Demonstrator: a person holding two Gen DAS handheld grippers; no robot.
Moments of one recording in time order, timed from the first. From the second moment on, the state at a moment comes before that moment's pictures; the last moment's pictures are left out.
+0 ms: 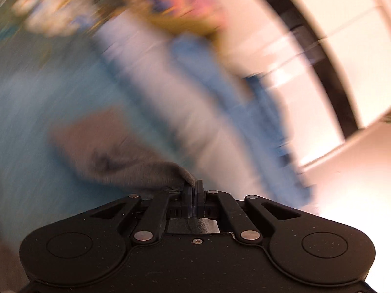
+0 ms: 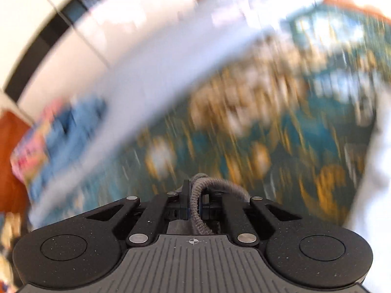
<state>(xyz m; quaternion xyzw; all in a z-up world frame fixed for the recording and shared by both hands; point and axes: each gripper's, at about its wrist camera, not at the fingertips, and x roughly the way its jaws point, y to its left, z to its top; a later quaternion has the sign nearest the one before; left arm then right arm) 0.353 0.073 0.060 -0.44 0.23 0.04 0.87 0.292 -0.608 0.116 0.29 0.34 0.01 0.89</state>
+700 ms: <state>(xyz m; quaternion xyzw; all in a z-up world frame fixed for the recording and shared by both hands) 0.291 0.107 0.057 -0.42 0.28 0.07 0.86 0.330 -0.597 0.111 0.22 0.35 -0.03 0.91</state>
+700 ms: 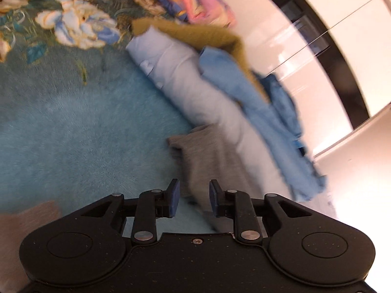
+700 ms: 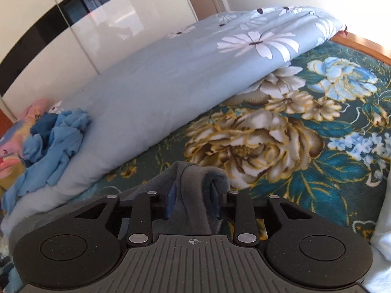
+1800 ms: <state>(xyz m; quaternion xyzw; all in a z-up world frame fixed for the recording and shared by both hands) 0.181 0.054 0.052 -0.34 0.39 0.19 0.83 0.158 -0.589 0.032 0.40 0.35 0.00 0.85</state>
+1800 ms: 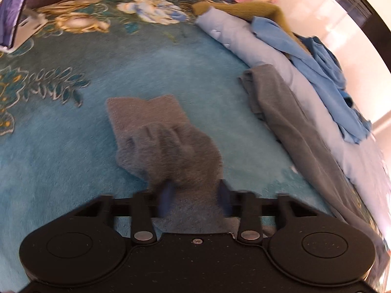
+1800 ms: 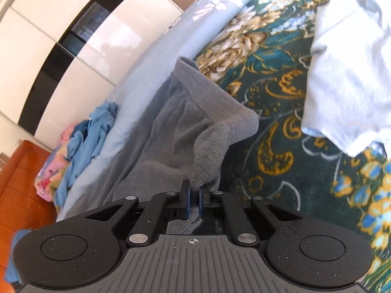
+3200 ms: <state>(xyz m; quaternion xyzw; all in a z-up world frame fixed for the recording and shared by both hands) 0.192 0.096 0.066 -0.33 0.33 0.17 0.87 0.155 -0.574 0.029 0.36 0.39 0.00 0.85</state>
